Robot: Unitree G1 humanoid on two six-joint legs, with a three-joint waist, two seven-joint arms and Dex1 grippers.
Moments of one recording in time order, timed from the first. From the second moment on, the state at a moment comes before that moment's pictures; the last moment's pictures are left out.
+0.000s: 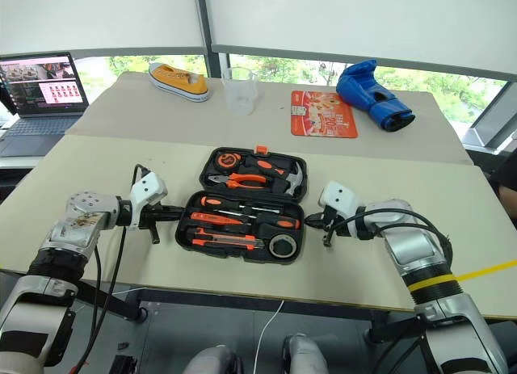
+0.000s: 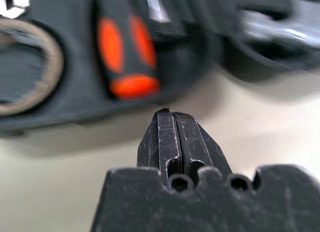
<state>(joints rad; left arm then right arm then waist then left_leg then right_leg) -0.67 0.69 -0.12 0.54 -0.11 0.18 -1.22 -0.55 -0.70 0.23 0.19 0.12 0.27 1.07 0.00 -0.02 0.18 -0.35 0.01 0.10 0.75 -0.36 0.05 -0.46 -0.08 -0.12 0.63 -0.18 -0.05</state>
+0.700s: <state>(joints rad) -0.45 0.86 -0.12 0.28 -0.12 0.08 -1.39 -0.25 -0.87 0.10 -0.01 0.13 0.18 1.14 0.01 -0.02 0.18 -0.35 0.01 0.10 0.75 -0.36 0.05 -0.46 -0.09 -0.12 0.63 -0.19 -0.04</state>
